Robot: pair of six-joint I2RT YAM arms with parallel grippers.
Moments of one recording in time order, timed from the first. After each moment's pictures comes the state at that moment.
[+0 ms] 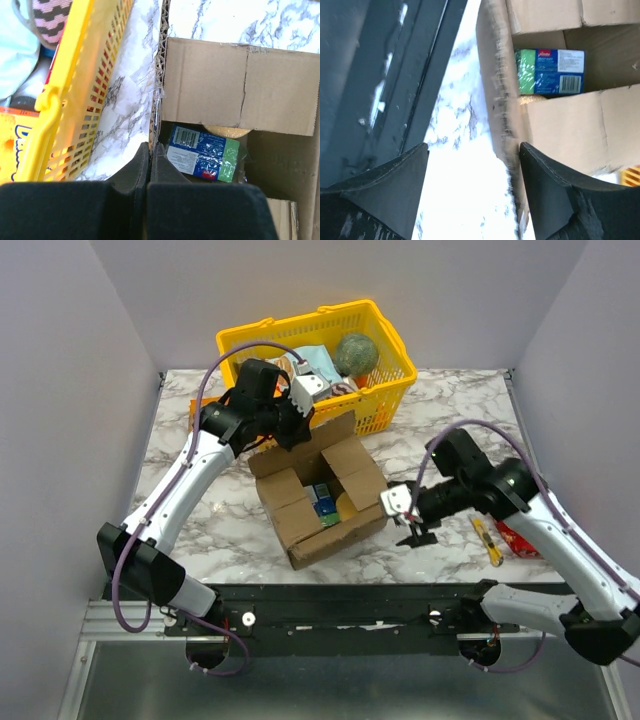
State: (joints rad) left arm -0.48 1.48 1.57 -0.77 0.42 0.31; right arm 0.66 1.19 1.37 -1.23 -0.72 -1.10
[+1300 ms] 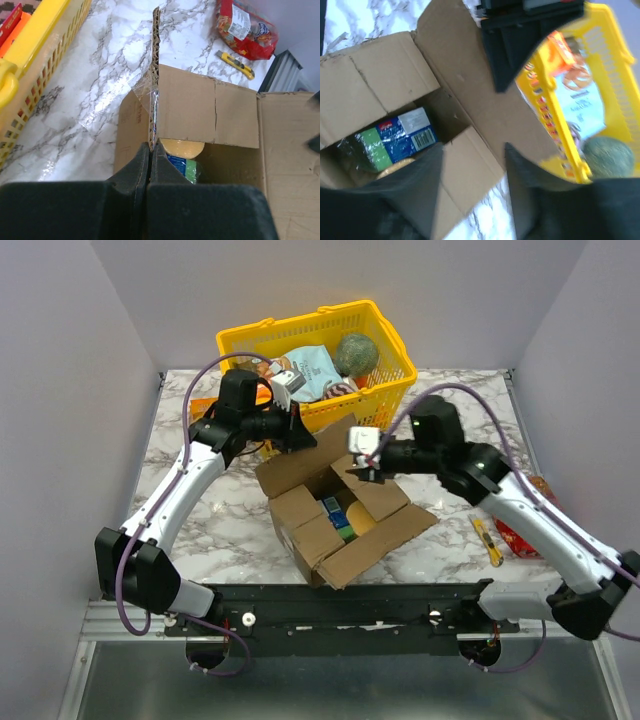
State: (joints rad) left arm -0.37 1.42 1.34 -0.47 0.72 -0.09; right arm 0.73 1.17 1.35 -0.60 -0.46 -0.79
